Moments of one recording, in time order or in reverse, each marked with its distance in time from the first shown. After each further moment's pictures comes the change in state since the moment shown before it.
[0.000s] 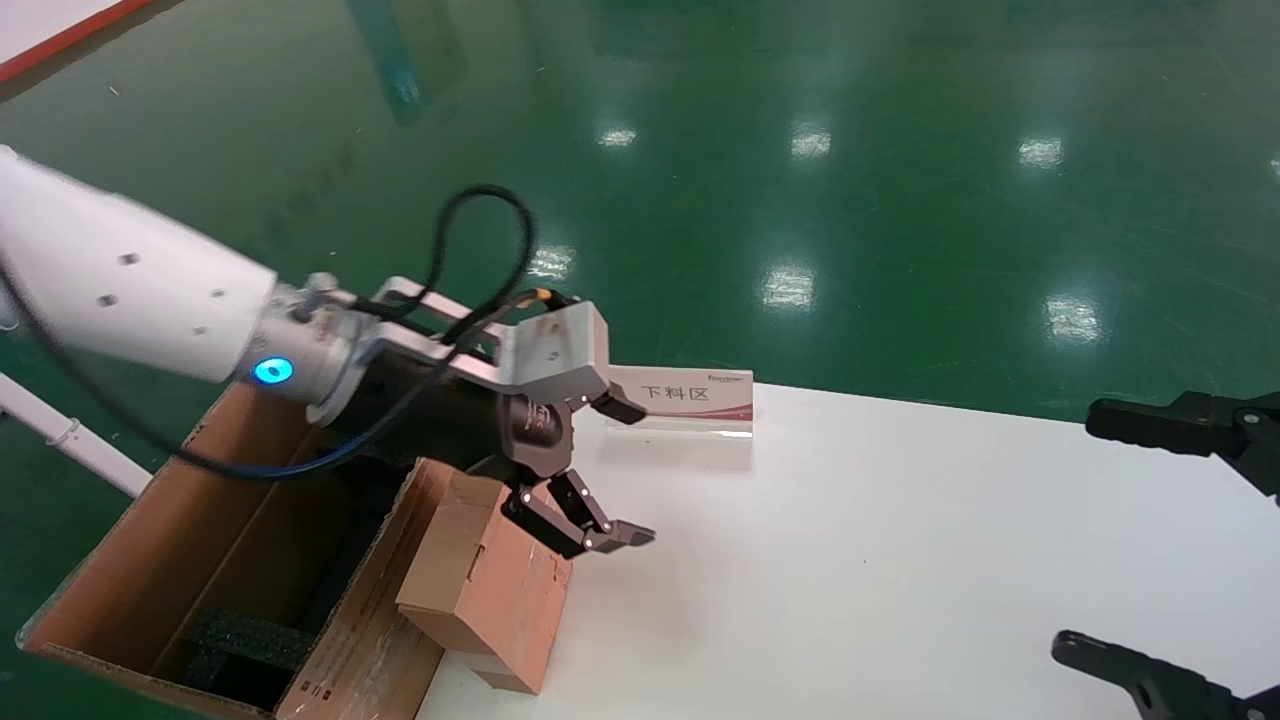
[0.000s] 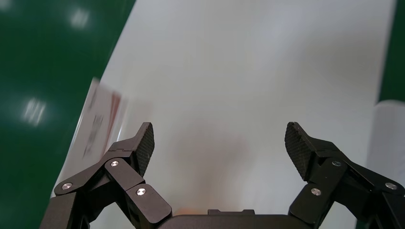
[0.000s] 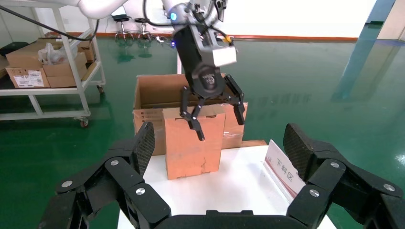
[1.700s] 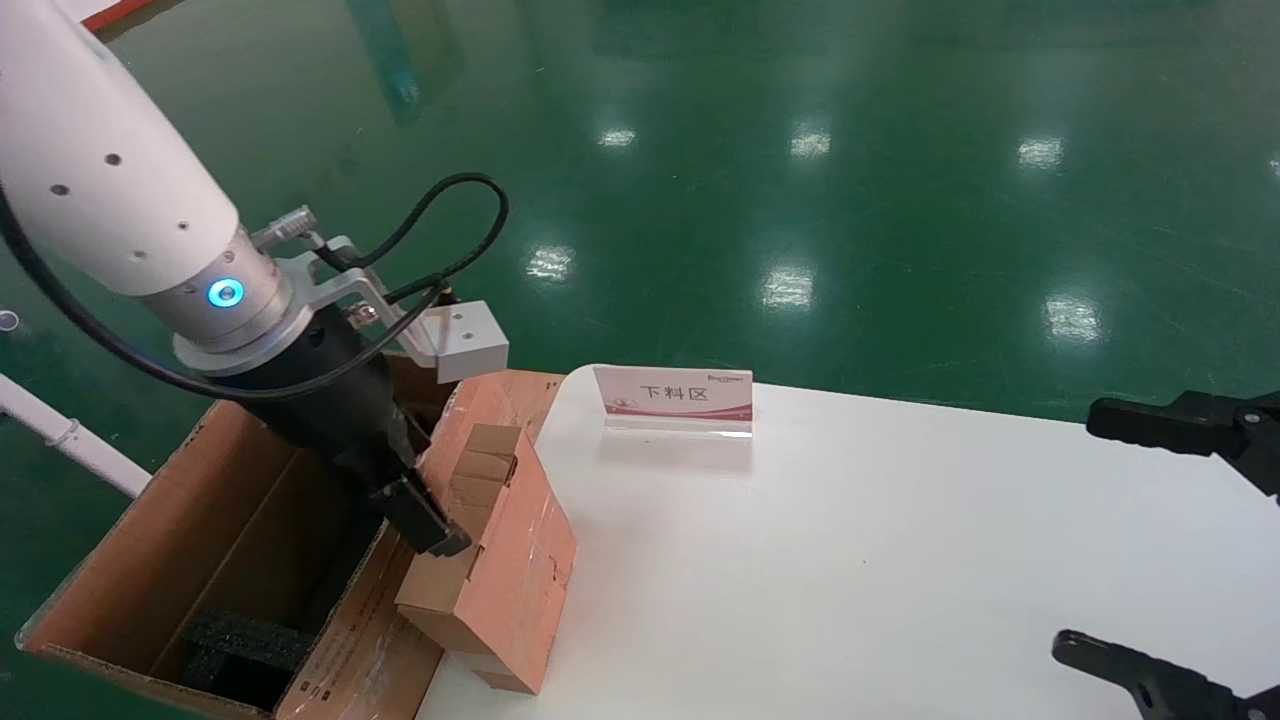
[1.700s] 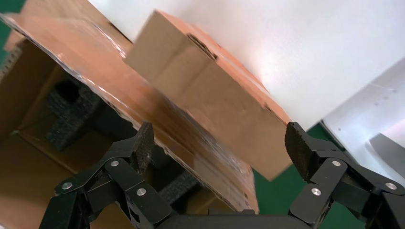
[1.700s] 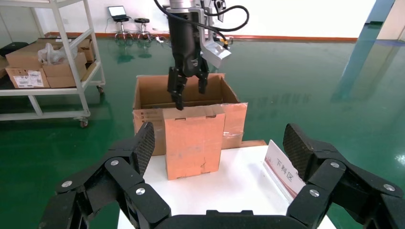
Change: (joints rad) left arm -0.764 0.067 1.092 -0.015 -0.058 0.014 -0.695; right arm 0.001 0.001 -0.003 0.000 0.002 0.002 -0.002
